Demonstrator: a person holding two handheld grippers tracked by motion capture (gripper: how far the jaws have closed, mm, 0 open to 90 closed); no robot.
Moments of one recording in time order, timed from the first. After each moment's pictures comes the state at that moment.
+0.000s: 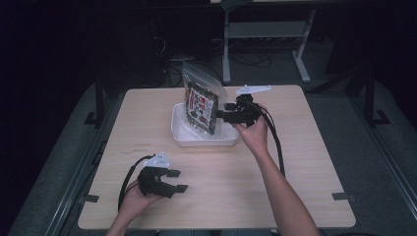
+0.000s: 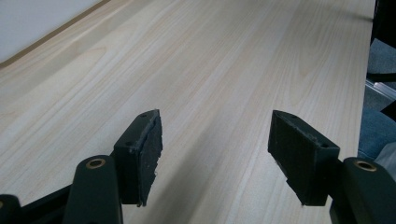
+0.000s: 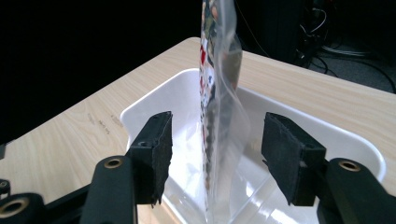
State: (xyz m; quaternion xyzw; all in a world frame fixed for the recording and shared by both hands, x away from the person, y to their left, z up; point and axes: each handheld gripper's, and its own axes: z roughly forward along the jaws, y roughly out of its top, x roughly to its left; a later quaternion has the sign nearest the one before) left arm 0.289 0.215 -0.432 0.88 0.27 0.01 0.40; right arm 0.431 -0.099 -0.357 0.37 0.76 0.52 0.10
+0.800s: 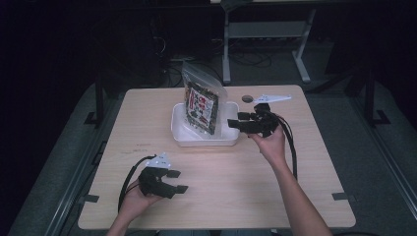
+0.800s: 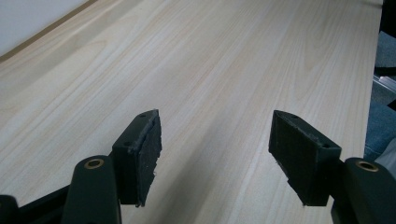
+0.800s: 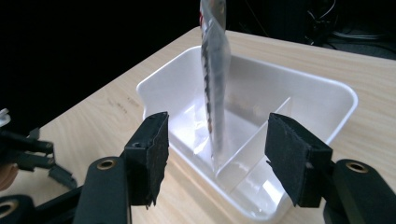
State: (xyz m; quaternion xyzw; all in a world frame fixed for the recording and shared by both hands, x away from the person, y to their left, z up) left arm 0.289 0.212 -0.434 0.88 0.27 0.01 0.38; right arm 0.399 -0.143 -0.364 0.38 0.76 0.52 0.06
